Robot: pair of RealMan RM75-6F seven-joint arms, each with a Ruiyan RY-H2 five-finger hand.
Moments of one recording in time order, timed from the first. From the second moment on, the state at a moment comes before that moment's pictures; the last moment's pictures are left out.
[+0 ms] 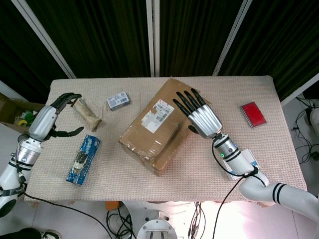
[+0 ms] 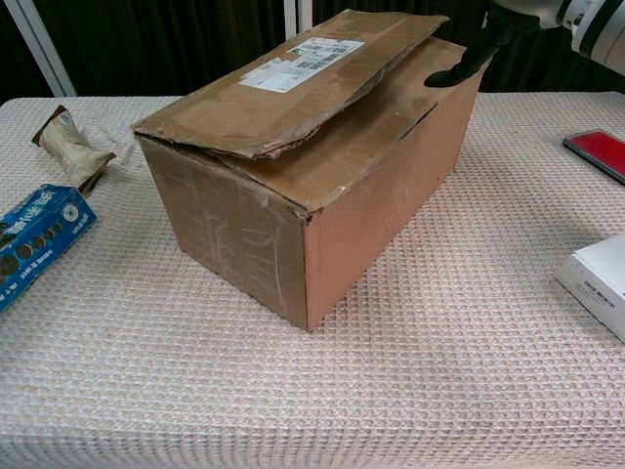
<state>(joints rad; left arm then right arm) -0.51 -1.05 -0.15 -1.54 1.54 1.28 -0.67 0.77 -1.45 0.26 -1.41 -1.53 1.10 -0.35</state>
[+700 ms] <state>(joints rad) -0.44 -1.04 -0.12 -1.43 1.55 1.35 -0.74 0.89 -1.65 0.30 -1.22 -1.50 1.12 -0.32</state>
